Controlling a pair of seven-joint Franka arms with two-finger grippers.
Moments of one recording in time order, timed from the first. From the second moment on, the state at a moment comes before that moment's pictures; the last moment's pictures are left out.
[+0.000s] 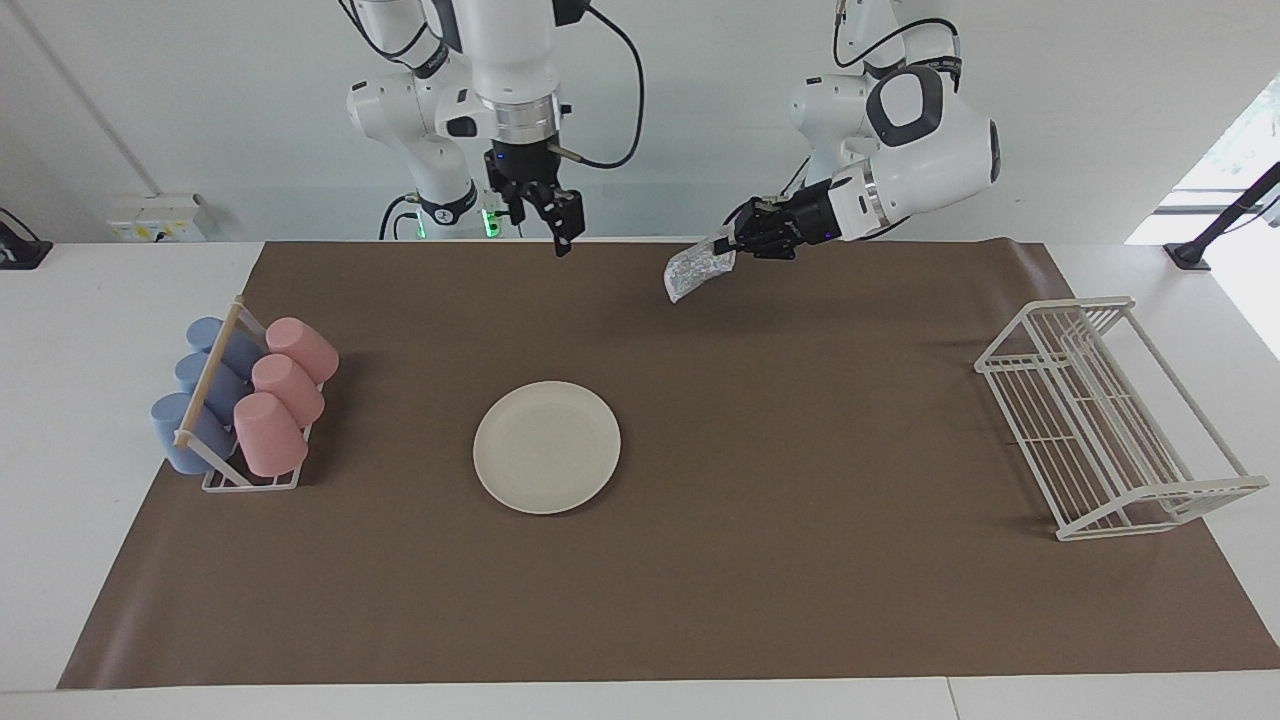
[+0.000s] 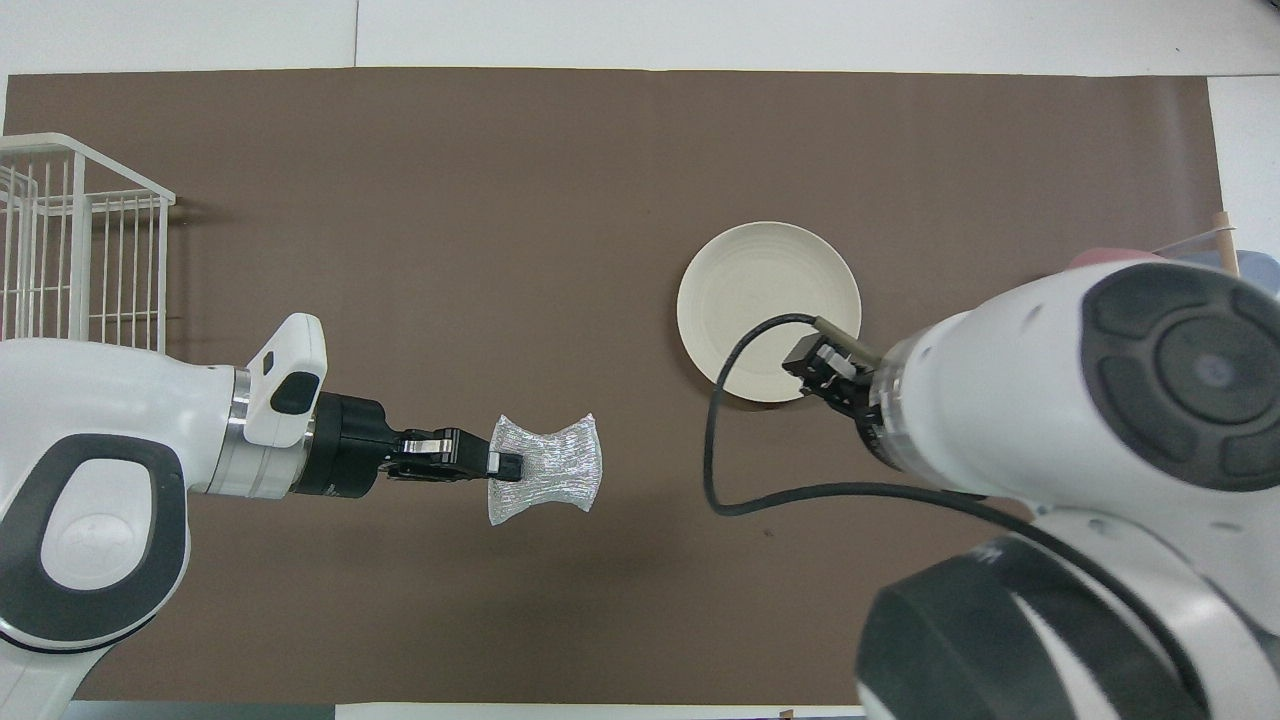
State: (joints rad) left arm -0.14 -0.25 -0.16 -2.25 -0.98 1.85 0.12; right arm 0.16 -0.13 0.24 -1.77 0.02 1.63 1.08
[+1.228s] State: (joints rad) left arm -0.13 -0.10 -0.19 -1.89 0.32 1.63 -0.37; right arm -0.06 -0.09 0.03 -1.70 0.02 1.57 -0.02
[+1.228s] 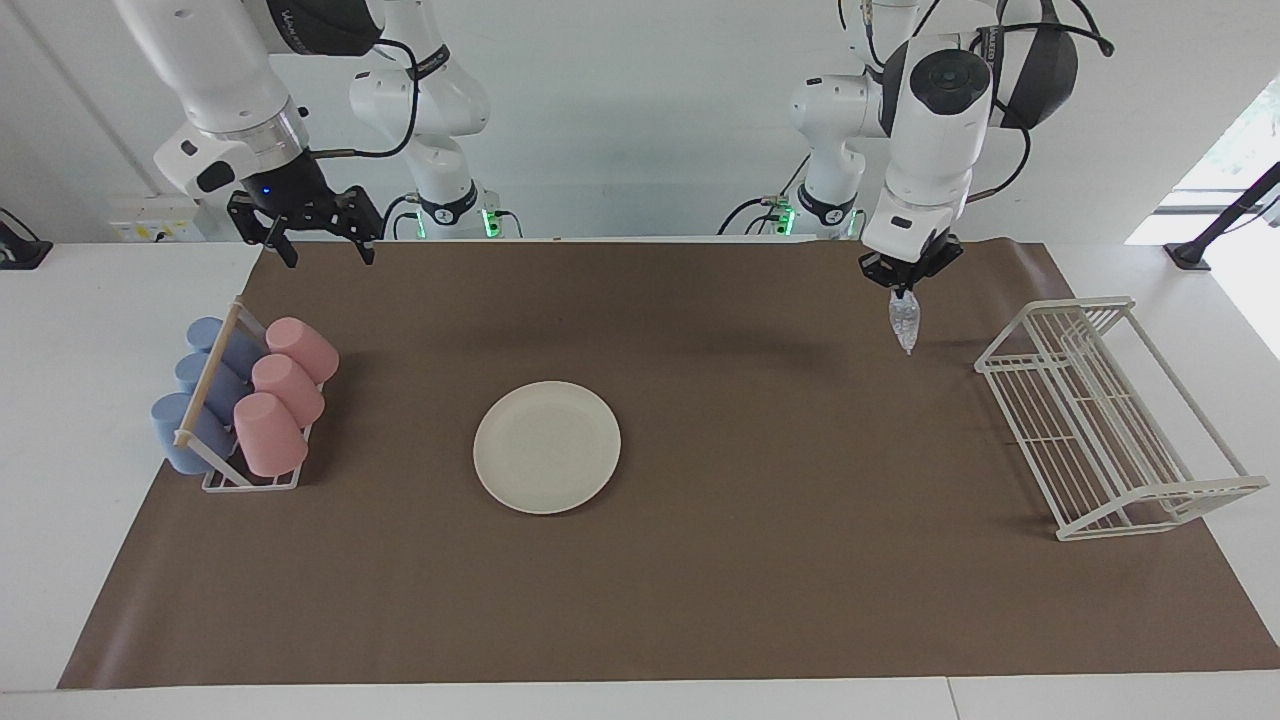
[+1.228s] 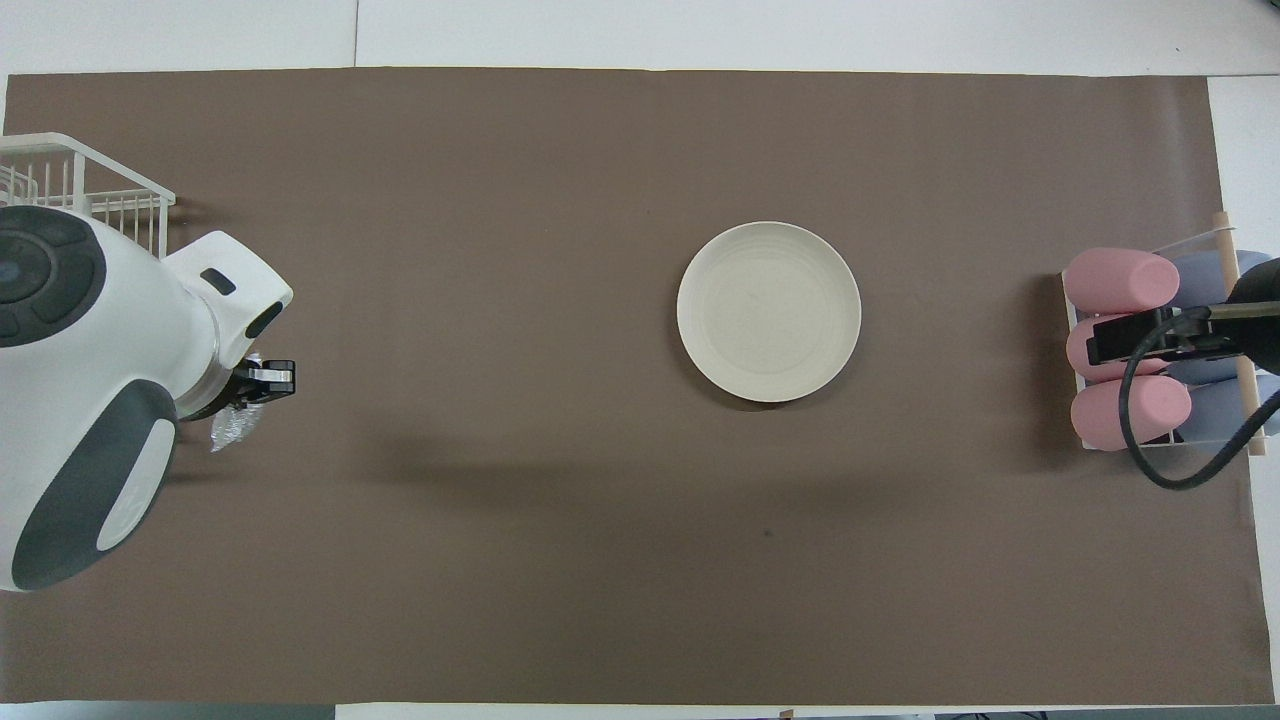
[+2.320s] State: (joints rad) left arm -0.08 0.30 -0.17 -1.78 1.15 1.60 -0.62; right arm -0.04 -0.05 -0.04 -1.63 0.02 1.48 -0.05
